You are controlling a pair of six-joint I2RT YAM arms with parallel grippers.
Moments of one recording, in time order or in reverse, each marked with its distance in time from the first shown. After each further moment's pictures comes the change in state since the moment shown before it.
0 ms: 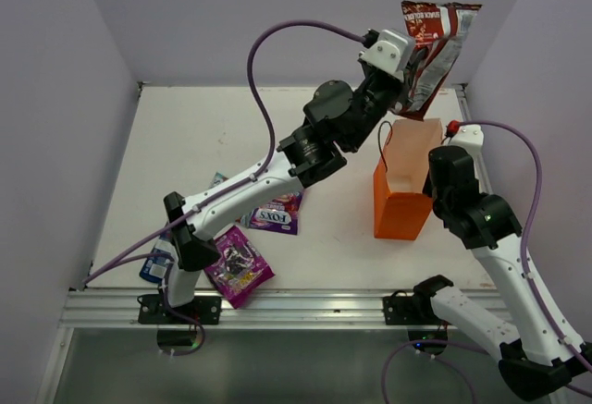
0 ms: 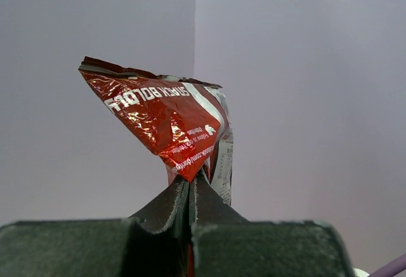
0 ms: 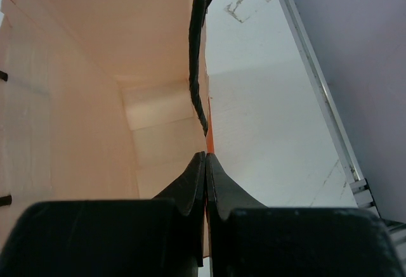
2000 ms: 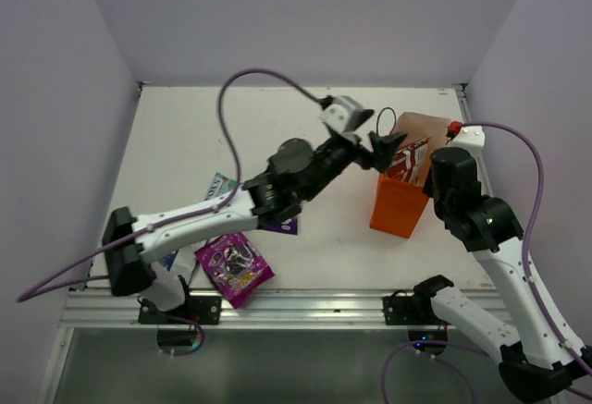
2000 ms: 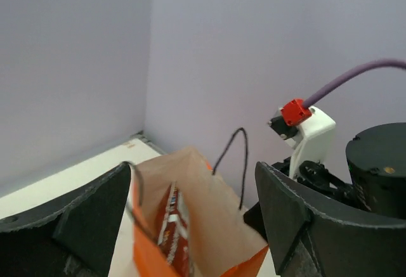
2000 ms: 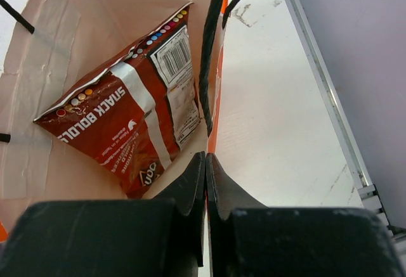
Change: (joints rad) left arm -0.021 -0.312 -0.712 0.207 0.135 -0.235; right arm -0.003 -0.019 -0.011 0.026 -0.023 -0.007
